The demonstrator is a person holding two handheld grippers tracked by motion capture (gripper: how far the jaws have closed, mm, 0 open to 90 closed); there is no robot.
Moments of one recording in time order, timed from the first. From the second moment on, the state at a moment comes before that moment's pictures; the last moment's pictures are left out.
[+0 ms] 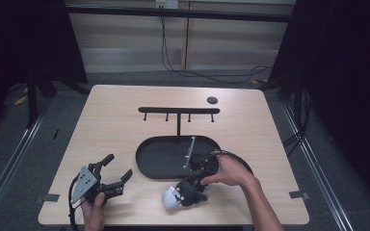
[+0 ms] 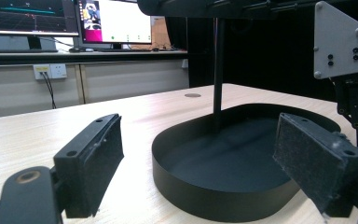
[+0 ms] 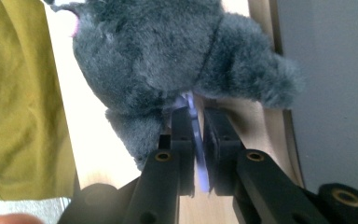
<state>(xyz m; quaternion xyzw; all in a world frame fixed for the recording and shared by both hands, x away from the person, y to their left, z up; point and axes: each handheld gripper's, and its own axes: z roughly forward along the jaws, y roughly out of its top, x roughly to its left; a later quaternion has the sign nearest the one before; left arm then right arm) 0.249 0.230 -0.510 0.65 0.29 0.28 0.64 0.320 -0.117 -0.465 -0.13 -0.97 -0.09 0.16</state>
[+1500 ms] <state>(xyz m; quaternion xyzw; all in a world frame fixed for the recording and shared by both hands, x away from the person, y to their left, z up) 0.249 0.230 -0.510 0.65 0.29 0.28 0.64 0.323 -0.113 -0.461 -0.13 -0.98 -0.04 0.14</state>
